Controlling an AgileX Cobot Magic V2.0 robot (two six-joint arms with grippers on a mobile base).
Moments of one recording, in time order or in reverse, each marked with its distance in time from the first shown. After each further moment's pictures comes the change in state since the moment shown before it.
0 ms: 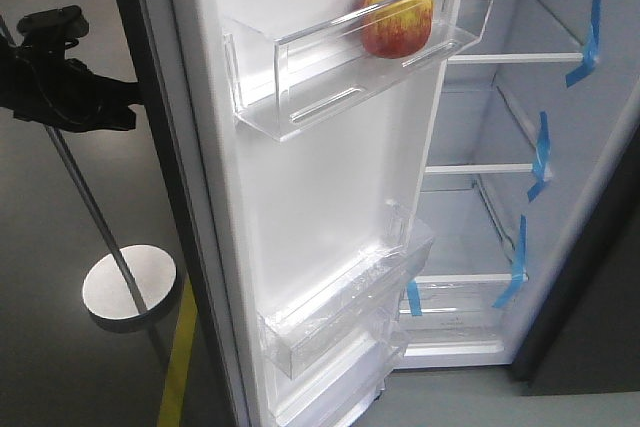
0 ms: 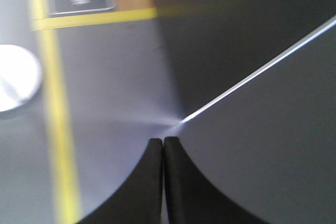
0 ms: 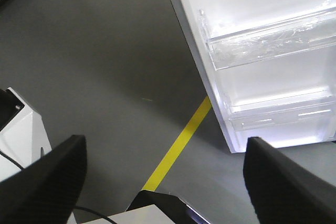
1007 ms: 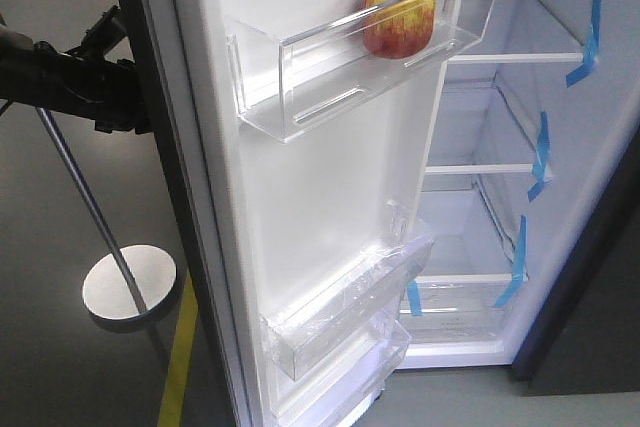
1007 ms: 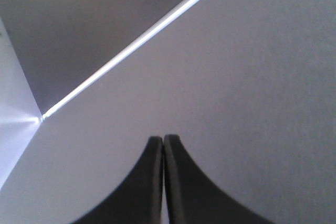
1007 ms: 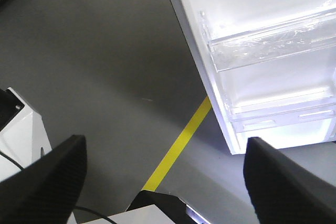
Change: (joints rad) left arm -0.010 0.105 -0.078 -0.477 0.283 0.275; right arm 0.000 0.000 0.000 0.000 0.000 0.000
